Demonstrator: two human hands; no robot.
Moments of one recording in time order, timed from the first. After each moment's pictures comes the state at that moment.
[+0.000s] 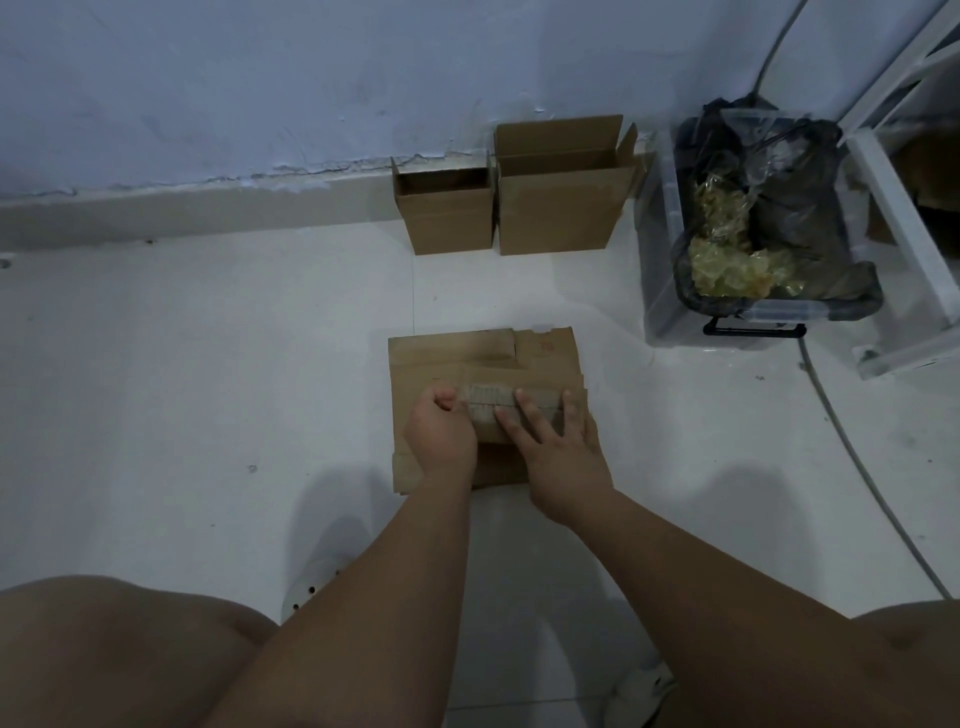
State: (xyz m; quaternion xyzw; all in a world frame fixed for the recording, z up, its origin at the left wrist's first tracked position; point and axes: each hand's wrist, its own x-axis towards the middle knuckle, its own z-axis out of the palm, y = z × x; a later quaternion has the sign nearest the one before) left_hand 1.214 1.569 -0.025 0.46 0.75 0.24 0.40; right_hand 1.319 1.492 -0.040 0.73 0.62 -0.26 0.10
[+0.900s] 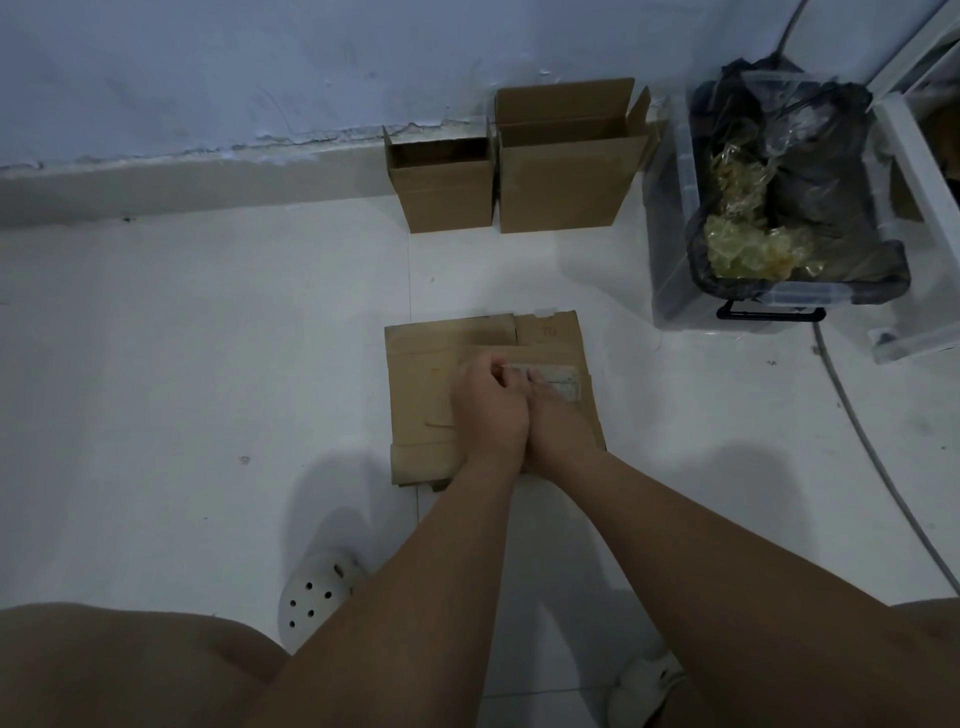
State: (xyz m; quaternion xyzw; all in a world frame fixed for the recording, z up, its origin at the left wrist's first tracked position) left_hand 1.253 1.565 -0.020 0.57 0.68 0.27 0.39; right_hand 1.319 1.535 -0.042 0.72 0.59 -0.35 -0.01
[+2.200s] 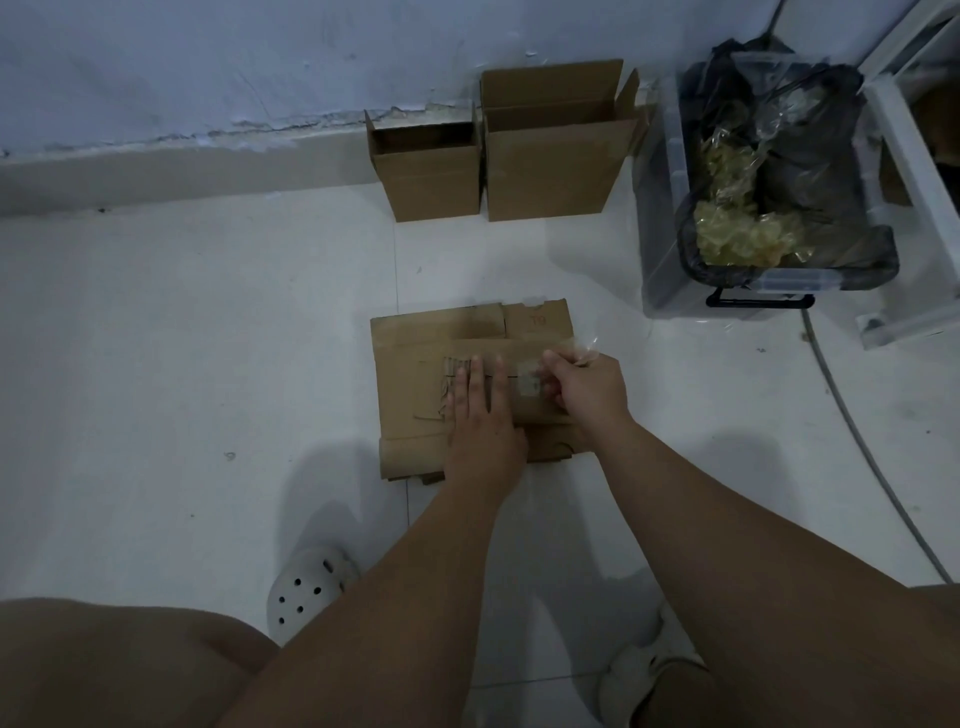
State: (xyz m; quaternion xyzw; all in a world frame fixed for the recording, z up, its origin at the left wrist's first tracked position) left_hand 1.230 1.536 -0.072 0.81 0.54 -0.02 0.24; right_hand 1.359 1.537 -0.038 0.79 0.14 -0.45 -0.40
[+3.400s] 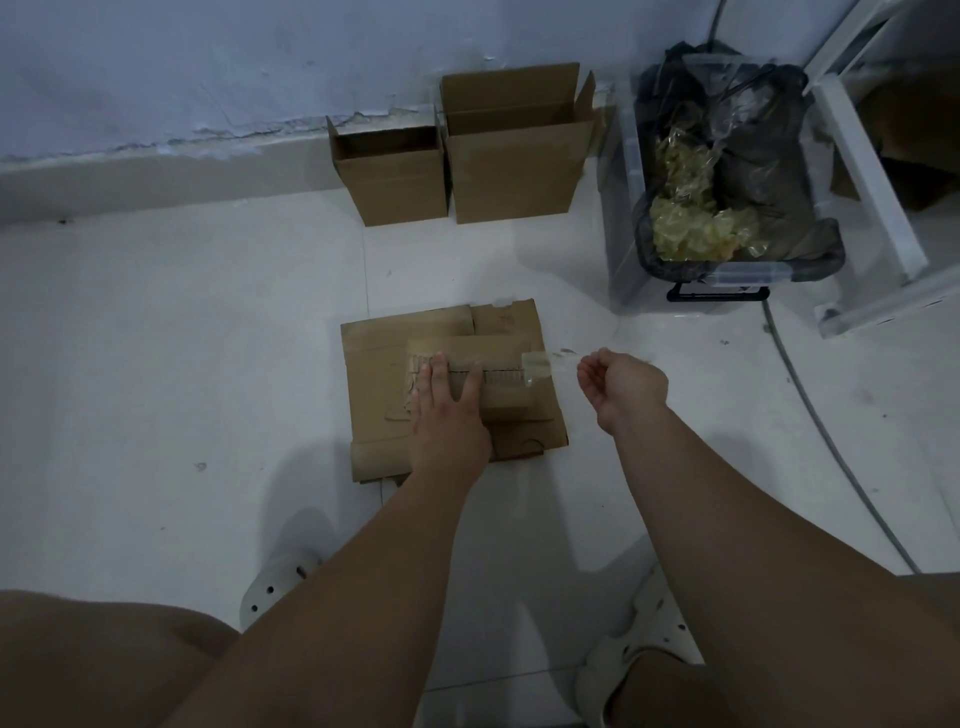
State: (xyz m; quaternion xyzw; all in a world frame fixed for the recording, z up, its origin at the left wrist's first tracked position) left_hand 1.237 1.547 -0.066 0.81 0.54 -0.08 0.21; right_hand 1.415 1.518 -0.024 0.67 -0.24 -0.43 -0.56
